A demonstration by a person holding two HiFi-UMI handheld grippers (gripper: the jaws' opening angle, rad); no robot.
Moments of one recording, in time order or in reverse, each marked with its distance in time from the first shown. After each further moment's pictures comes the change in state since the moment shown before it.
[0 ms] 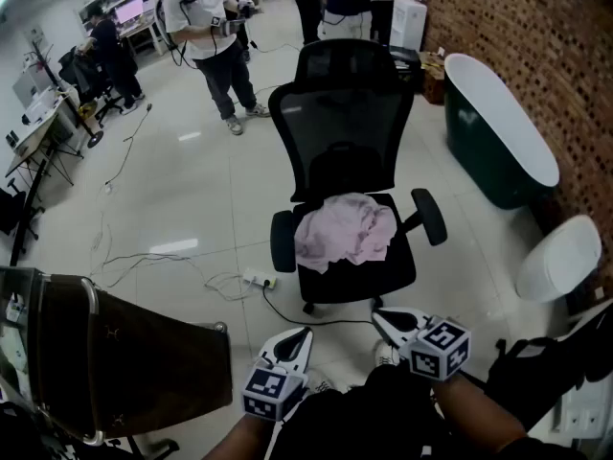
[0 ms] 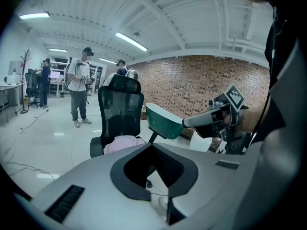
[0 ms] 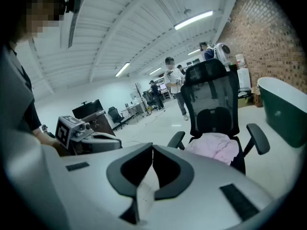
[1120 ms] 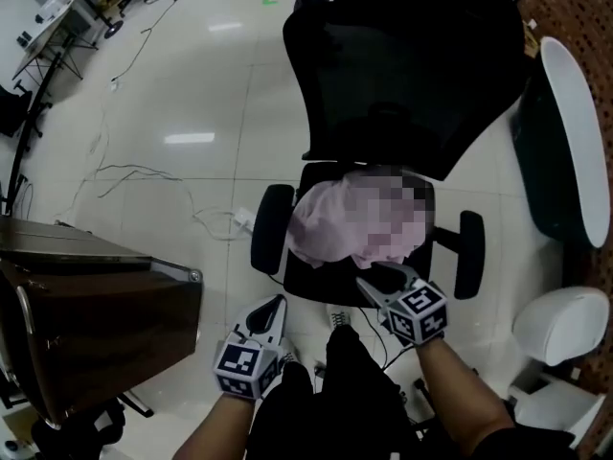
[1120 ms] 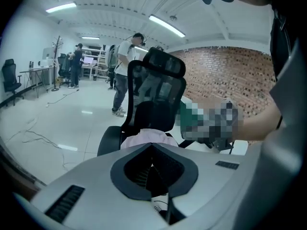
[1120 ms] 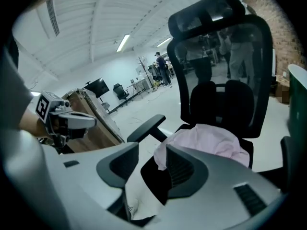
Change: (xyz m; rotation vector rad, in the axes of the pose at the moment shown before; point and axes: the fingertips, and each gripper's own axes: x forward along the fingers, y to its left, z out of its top) left arm 0.184 0.145 -0.005 -0.273 0.086 0.327; right arm 0.215 -0.246 -0.011 -0.089 0.322 0.136
